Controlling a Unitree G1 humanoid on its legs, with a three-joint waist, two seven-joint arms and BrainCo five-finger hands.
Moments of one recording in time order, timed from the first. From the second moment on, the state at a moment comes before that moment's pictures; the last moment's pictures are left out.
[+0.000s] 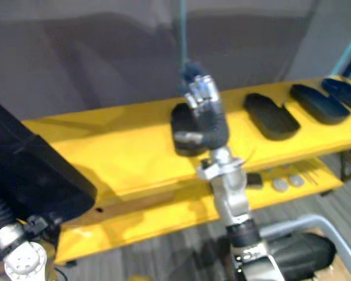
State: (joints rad) left arm 0.31 0.05 0.38 -0.42 0.02 -0.36 0.42; right arm -0.40 -0.12 0.26 0.01 0.38 -0.45 0.27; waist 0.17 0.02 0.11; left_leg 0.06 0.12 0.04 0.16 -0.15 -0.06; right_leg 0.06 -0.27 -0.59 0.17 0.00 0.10
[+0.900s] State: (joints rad) left arm -0.37 0.60 0.33 0.62 0.00 0.16 0.26; right arm 0.18 -0.33 -0.31 -0.17 0.31 -0.37 0.11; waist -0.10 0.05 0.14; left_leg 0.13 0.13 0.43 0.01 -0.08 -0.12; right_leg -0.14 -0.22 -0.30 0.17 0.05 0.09
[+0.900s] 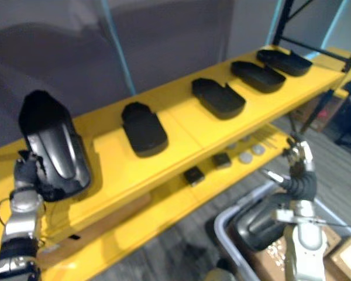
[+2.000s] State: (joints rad) left arm -0.56 0.88 0.26 0.94 0.26 0.46 -0.16; right arm 0.18 -0.32 -0.16 -0.10 0.32 -0.36 0.06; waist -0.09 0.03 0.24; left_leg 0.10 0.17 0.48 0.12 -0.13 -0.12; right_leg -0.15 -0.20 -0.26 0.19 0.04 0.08
